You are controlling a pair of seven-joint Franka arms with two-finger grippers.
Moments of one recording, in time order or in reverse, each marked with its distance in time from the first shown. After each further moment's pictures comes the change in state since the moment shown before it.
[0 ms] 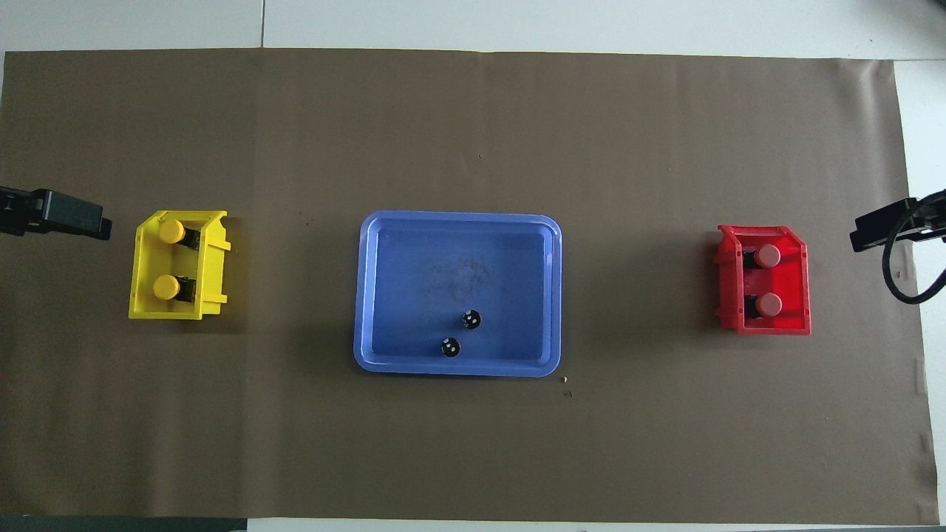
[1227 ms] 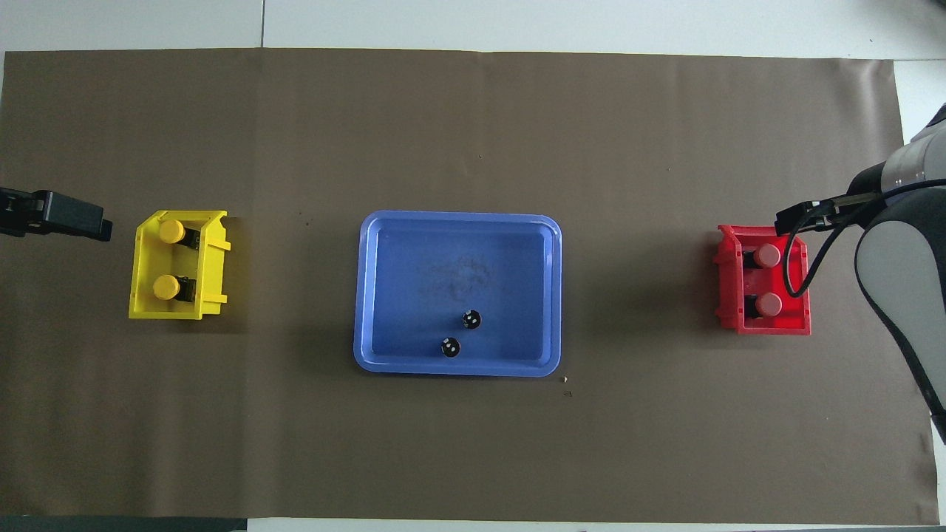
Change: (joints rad) left arm 0.000 0.000 0.000 0.000 0.000 -0.005 0.000; right arm -0.004 0.027 0.005 -0.330 0.059 0.462 -0.031
